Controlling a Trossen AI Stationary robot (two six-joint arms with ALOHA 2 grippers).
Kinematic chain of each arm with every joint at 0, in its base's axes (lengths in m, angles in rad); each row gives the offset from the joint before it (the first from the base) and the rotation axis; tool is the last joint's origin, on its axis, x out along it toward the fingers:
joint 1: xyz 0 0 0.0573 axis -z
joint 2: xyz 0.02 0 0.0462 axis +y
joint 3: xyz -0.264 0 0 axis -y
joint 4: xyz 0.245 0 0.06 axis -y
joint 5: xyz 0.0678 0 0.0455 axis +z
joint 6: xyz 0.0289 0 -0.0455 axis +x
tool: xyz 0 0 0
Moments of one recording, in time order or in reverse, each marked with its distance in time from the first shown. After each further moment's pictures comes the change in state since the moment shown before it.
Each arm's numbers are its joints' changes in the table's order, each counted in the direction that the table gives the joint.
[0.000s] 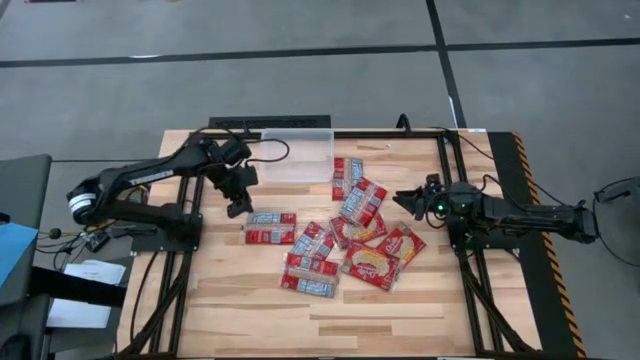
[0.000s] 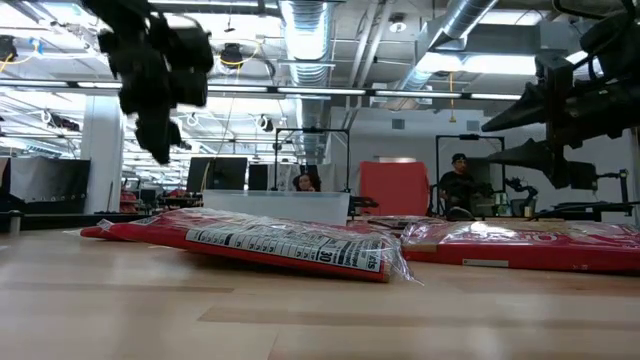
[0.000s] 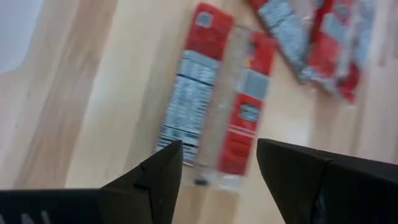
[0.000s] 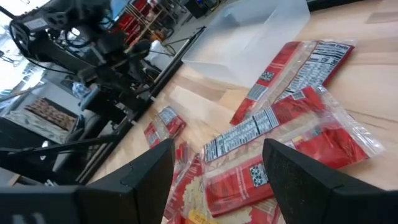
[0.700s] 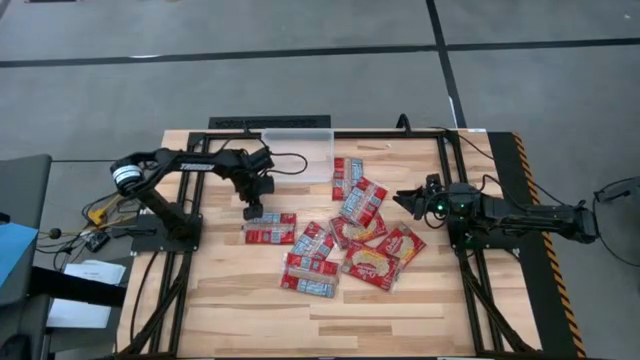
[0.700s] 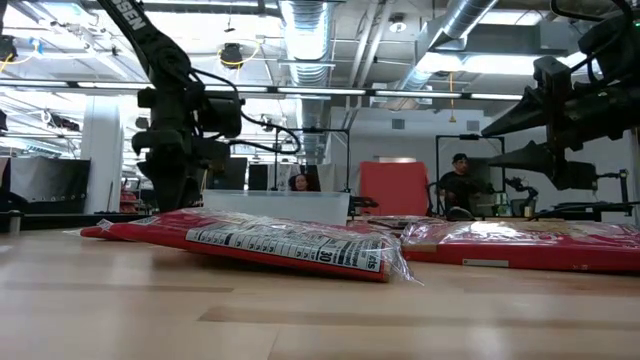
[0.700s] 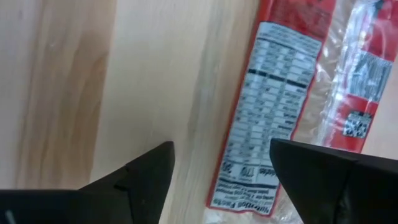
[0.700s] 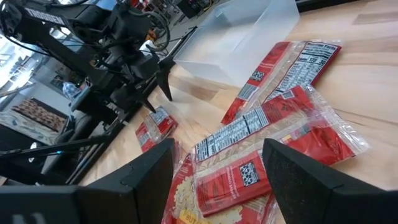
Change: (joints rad) left arm 0.063 0.418 -0.021 0.189 0.044 0.067; right arm -0.001 0.000 0.003 -0.032 -0.024 0.000
